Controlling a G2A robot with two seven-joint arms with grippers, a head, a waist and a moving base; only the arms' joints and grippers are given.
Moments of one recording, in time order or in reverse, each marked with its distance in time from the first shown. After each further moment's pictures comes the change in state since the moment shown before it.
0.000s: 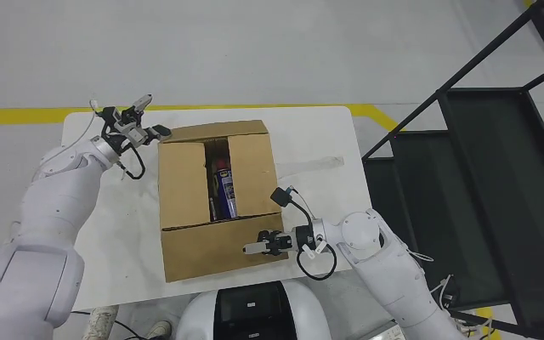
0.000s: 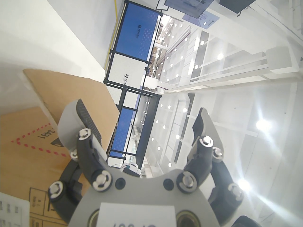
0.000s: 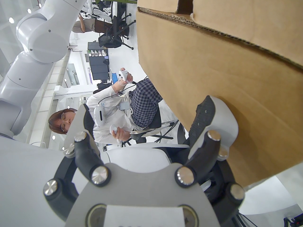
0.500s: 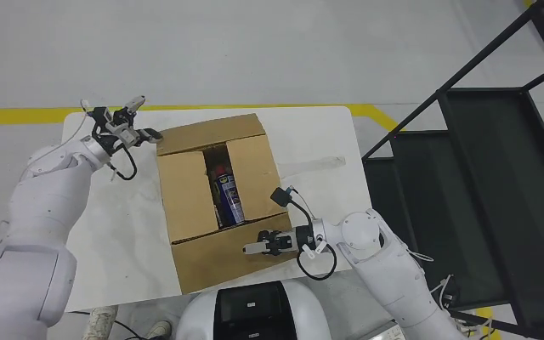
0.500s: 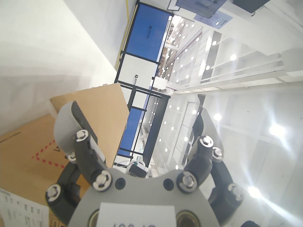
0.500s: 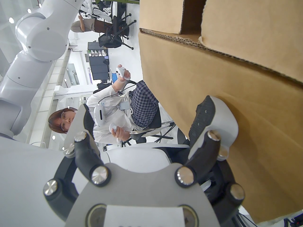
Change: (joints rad) left arm -0.021 0.031 -0.047 0.019 0.026 -0.038 -0.022; right arm 0.000 0.000 0.000 0.000 0.000 0.000 0.000
